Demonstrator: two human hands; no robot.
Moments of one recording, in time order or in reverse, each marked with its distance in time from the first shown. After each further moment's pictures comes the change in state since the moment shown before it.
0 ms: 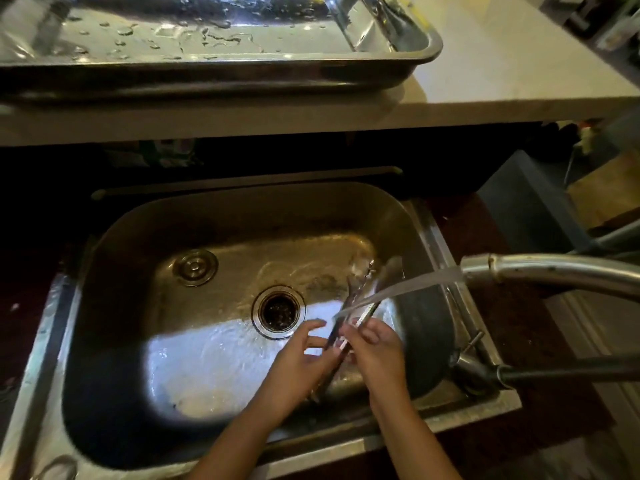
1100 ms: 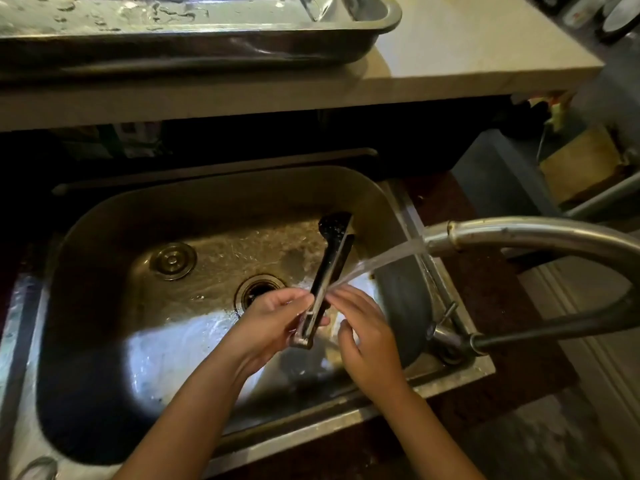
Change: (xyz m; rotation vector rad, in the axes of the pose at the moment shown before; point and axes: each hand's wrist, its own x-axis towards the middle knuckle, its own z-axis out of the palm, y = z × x) left_hand 0.002 0.051 -0.017 -0.317 -0.218 -0.076; right_hand -0.014 -0.001 -0.030 -0.696 -0.098 -0.901
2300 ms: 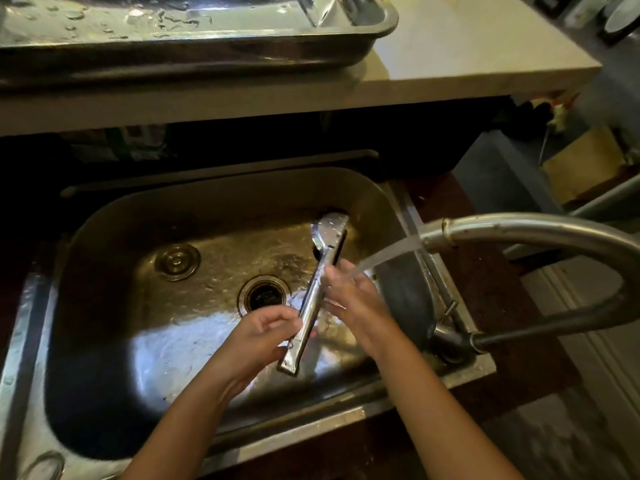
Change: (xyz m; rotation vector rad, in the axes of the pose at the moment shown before) left_hand -0.013 -0.026 -0.016 0.091 0.094 0.043; right_hand 0.053 0.000 0.005 0.997 -0.158 0.755
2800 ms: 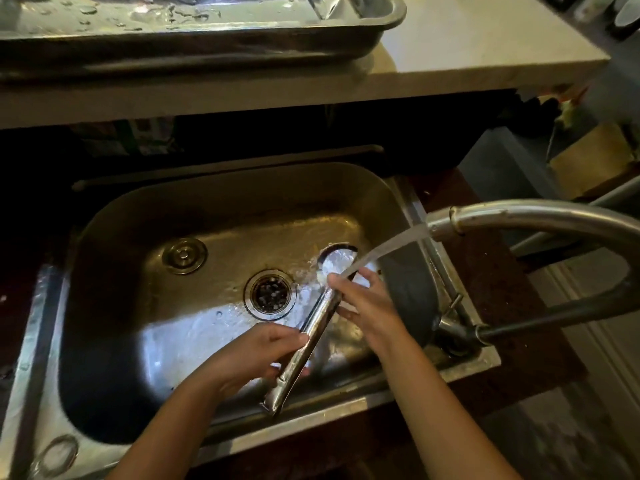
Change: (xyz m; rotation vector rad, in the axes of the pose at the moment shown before) left_hand -0.010 -0.009 -0.018 0.242 -0.210 -0.199; right_hand -0.005 0.010 -0.005 0.057 0.135 0.064
